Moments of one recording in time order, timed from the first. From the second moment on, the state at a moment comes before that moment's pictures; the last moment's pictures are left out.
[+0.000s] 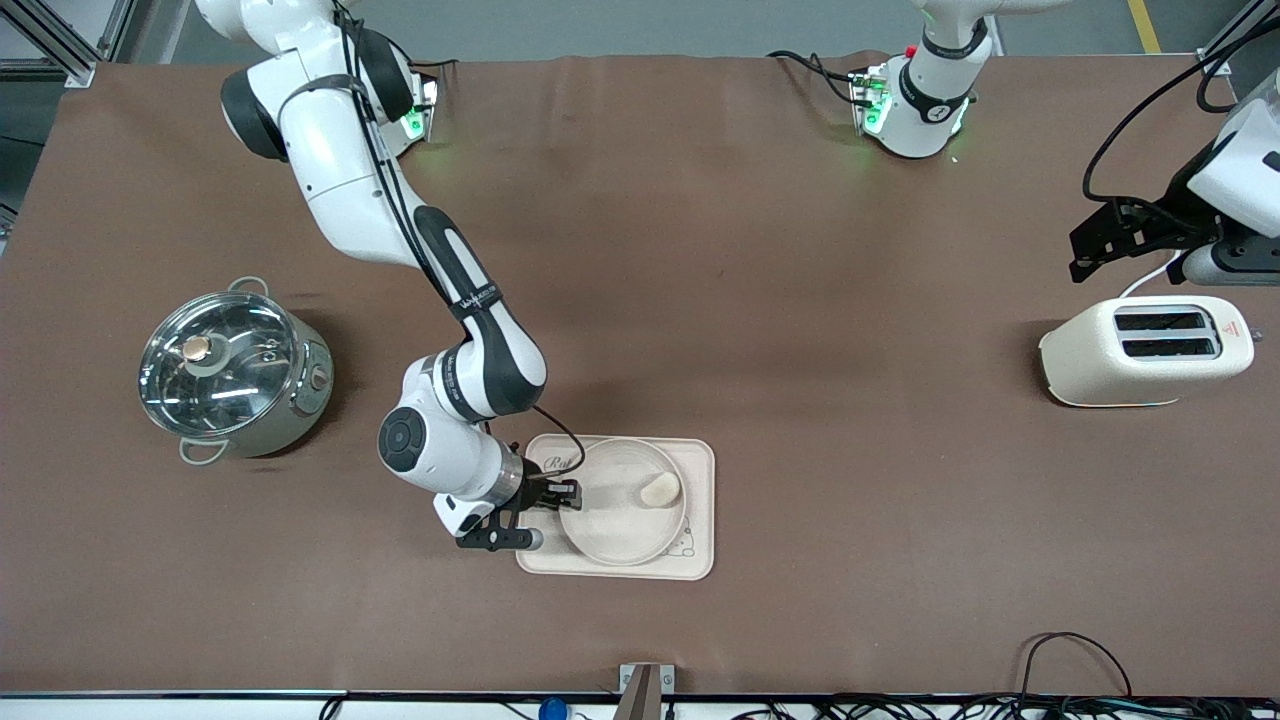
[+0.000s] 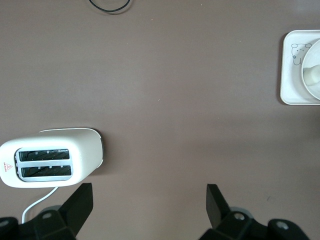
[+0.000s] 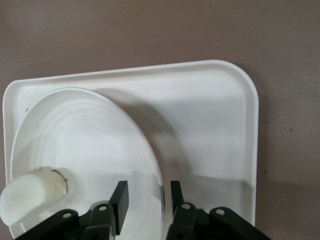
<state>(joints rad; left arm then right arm) 0.00 0.01 -0.12 -1.53 0.02 1.60 -0.07 0.47 1.06 -0.07 -1.07 0.54 2.33 0.15</state>
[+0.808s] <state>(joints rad) 0.00 0.01 -0.12 -1.53 0.02 1.60 -0.07 0.46 1.08 -0.07 -1.07 0.54 2.33 0.12</state>
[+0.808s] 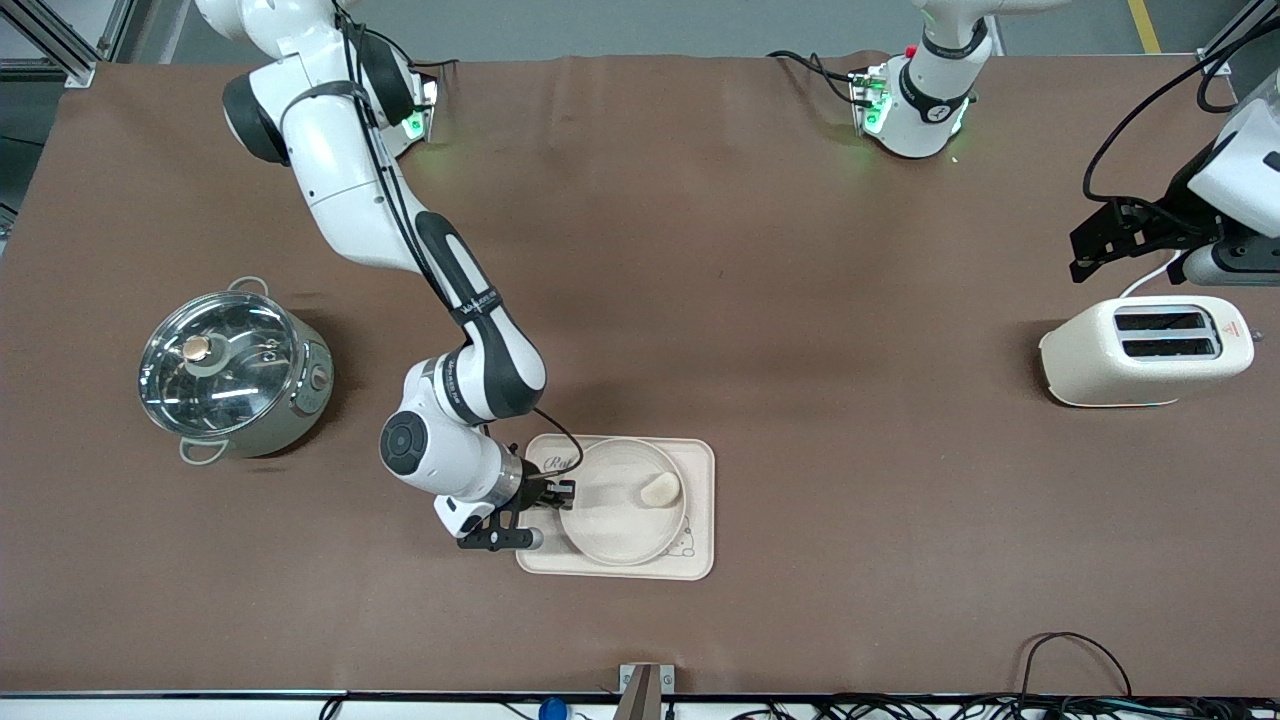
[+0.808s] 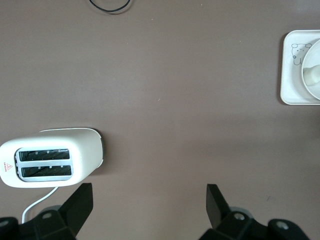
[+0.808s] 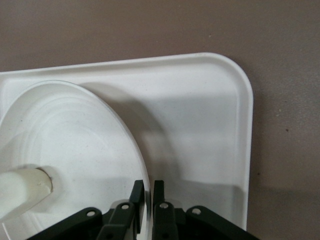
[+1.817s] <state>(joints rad) 0.00 0.01 -0.12 -1.53 0.02 1.60 -0.07 0.42 0.90 -0.08 -1.05 0.54 2.01 0.12</state>
